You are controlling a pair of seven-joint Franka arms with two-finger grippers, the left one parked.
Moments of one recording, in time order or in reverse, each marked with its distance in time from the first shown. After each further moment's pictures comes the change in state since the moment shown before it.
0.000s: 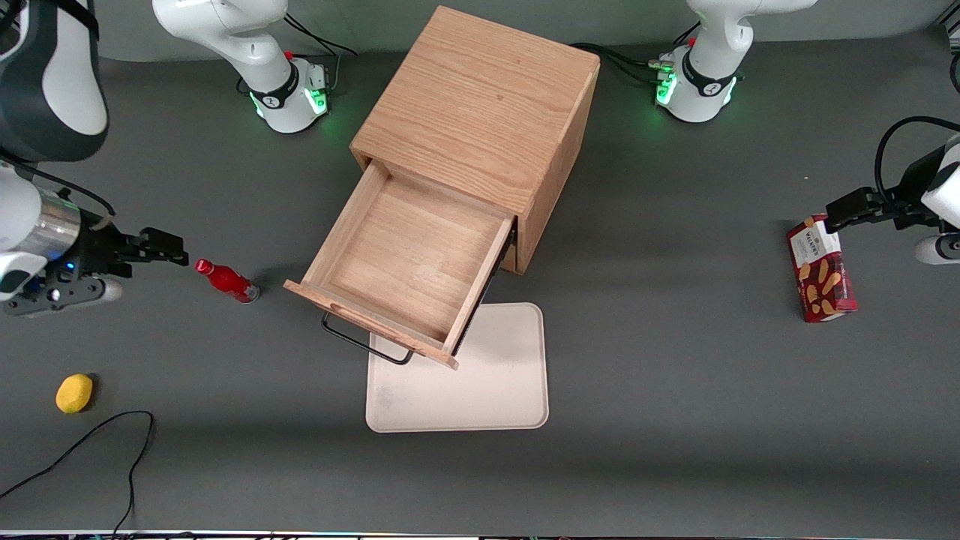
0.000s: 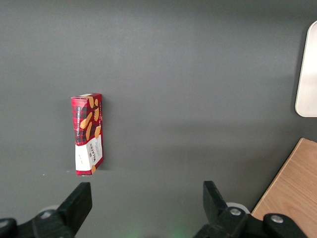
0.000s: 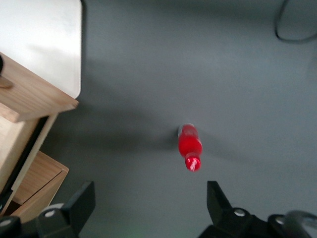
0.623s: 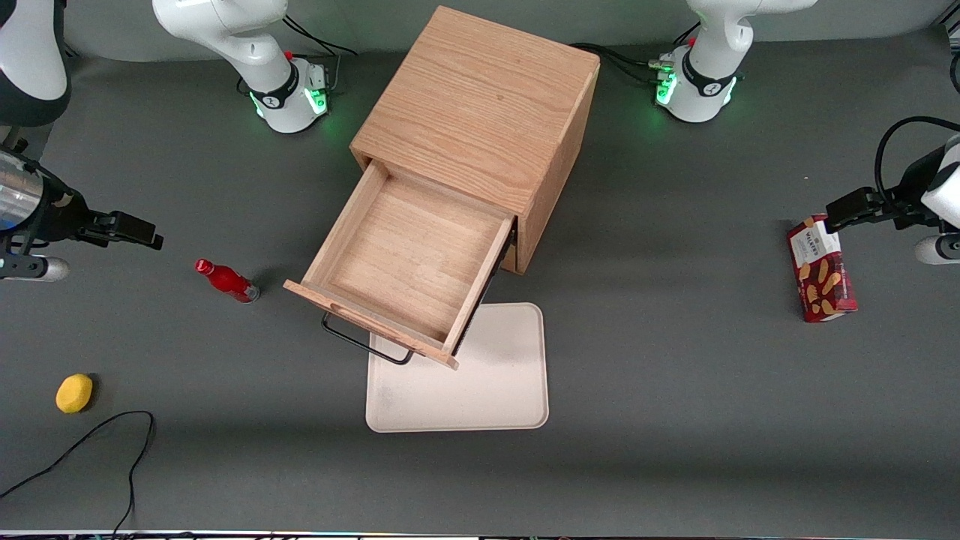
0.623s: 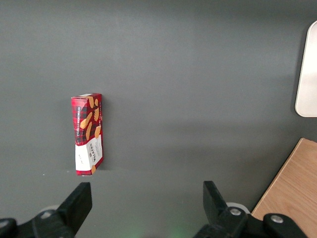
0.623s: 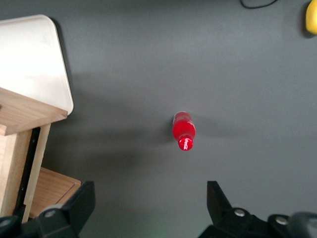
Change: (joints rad) arm 0.000 -0.081 -0.038 -0.054 0.000 0.010 0.176
